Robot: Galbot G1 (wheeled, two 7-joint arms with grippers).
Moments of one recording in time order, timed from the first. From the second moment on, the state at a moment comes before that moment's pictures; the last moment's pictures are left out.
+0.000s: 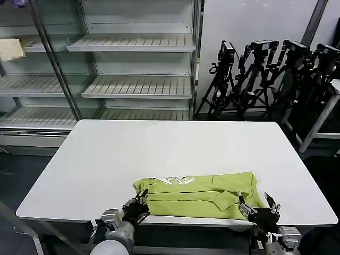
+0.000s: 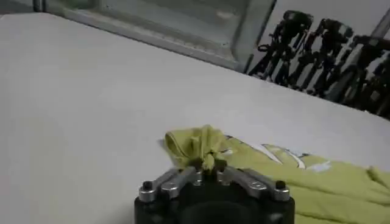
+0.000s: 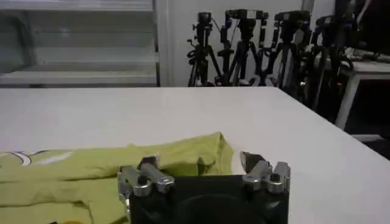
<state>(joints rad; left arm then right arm) 1.34 -1.24 -0.18 -2.14 -0.70 0.44 -0.53 -1.68 1.20 0.58 2.34 0.40 -0.43 0.30</state>
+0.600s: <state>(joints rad) 1.37 -1.15 -0.43 -2.18 -1.02 0.41 -0.52 -1.67 1.22 0.59 2.35 0.40 -0.42 0.30</state>
